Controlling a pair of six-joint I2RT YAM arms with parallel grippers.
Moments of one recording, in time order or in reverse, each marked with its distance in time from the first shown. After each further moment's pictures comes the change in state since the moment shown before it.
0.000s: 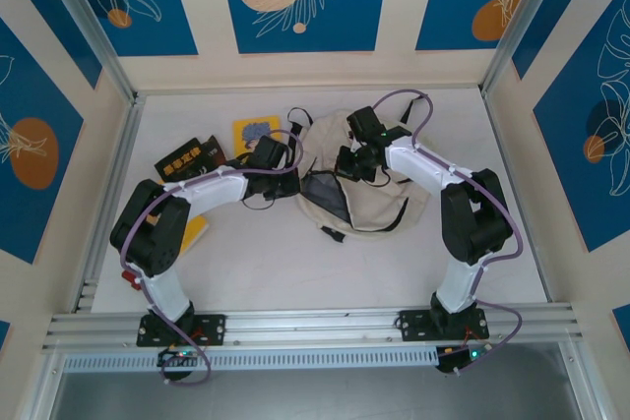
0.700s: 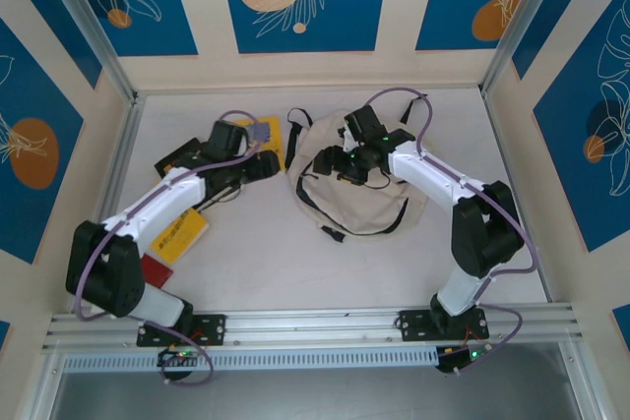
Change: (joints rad) left arm 0.187 -0.327 -0.030 -0.213 -0.081 0.070; right arm 0.067 -0.107 -0.029 0.047 -0.141 -0.030
